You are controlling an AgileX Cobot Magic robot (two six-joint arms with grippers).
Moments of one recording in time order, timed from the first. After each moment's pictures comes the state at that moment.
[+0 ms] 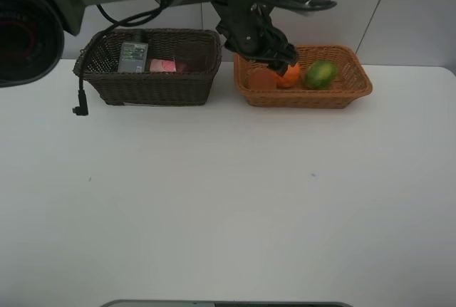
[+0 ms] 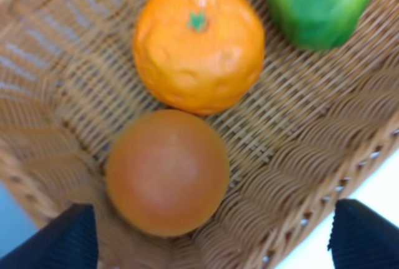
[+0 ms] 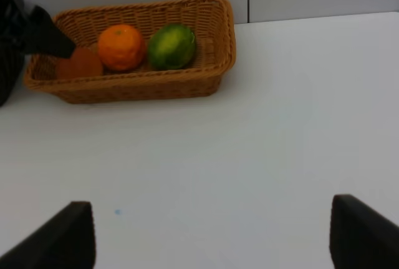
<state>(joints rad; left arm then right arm) -0.67 2.36 -2.08 -0.02 0.65 0.06 0.02 -0.01 -0.53 -0.03 1.06 0.05</state>
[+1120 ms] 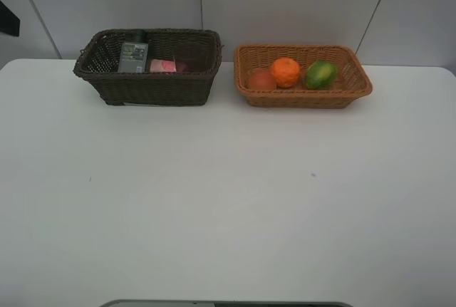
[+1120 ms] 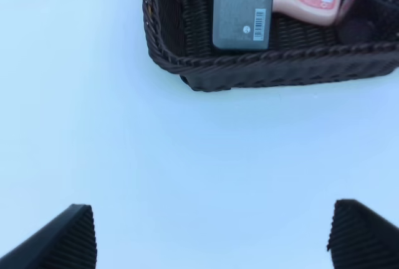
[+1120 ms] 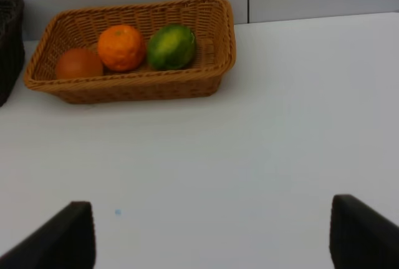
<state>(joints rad) -0.15 1.02 -0.93 0.07 0.73 -0.07 0.02 -0.01 -0.53 -0.03 1.06 0.05</state>
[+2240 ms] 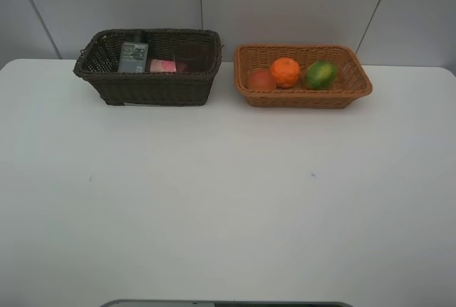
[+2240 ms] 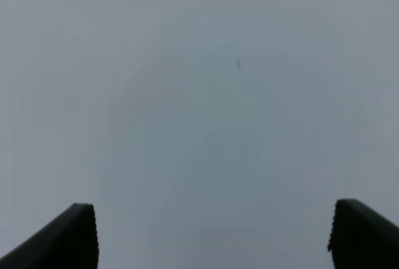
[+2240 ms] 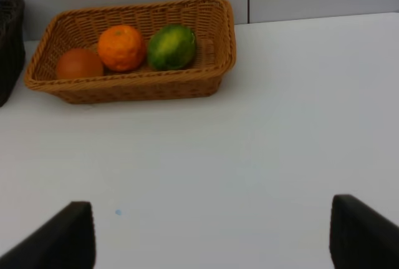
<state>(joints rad) -0.15 0.33 -0.54 0.04 1.10 0.00 0.02 -0.01 -0.53 -0.03 1.06 0.05</state>
